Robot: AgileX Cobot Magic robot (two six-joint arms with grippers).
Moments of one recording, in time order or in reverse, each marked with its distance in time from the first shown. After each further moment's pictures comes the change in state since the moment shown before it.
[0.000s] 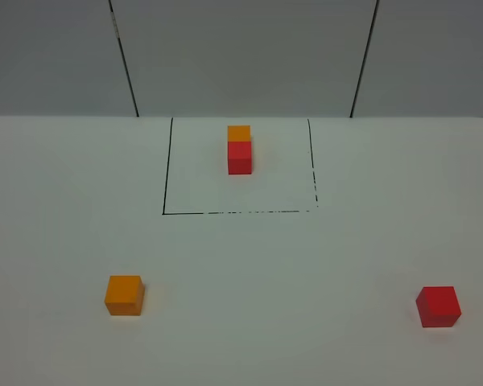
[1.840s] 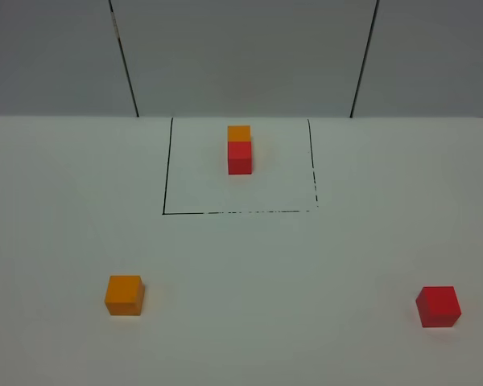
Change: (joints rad) left arm 0.000 0.026 -0.028 0.000 -0.018 0.000; right arm 0.000 0.000 0.000 0.000 0.000 0.000
